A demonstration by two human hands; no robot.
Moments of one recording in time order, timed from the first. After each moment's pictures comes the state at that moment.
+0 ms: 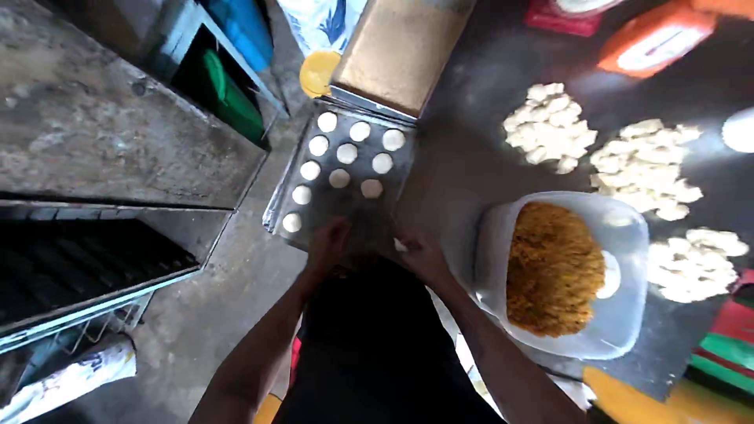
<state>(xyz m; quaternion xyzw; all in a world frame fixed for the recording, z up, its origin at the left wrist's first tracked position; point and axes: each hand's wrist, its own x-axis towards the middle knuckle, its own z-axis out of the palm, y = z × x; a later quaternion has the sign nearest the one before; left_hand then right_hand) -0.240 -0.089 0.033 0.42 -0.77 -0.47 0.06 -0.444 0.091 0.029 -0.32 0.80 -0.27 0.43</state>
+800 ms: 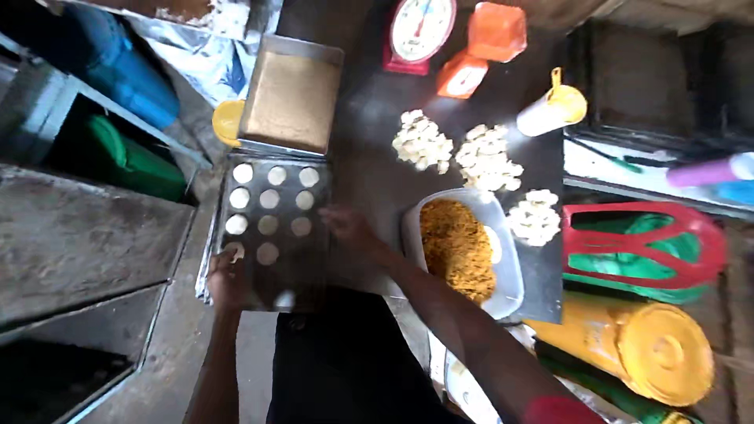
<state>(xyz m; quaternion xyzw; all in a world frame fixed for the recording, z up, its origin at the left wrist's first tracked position) -0.231 -0.174 -0.003 0.49 -0.80 -0.32 0.11 -0.527 0.009 0.037 -0.45 0.78 -0.35 0.25</state>
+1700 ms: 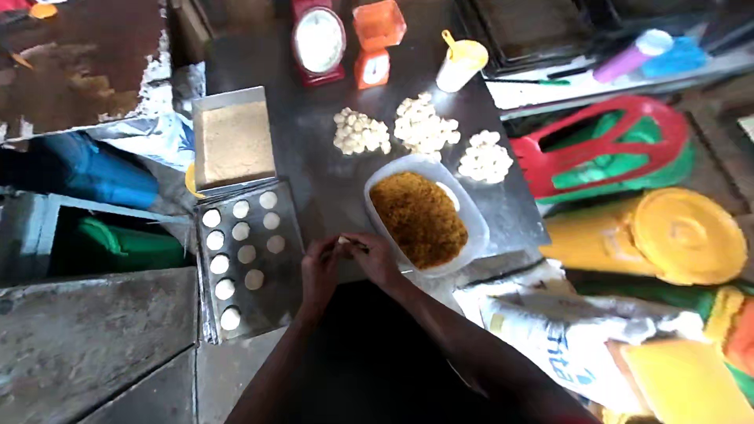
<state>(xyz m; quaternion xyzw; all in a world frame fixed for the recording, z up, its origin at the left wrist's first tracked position) -0.387 0.010 0.096 0.14 -0.77 -0.62 0.10 -0.463 0.157 0.100 -0.18 0.80 -0.54 0.17</state>
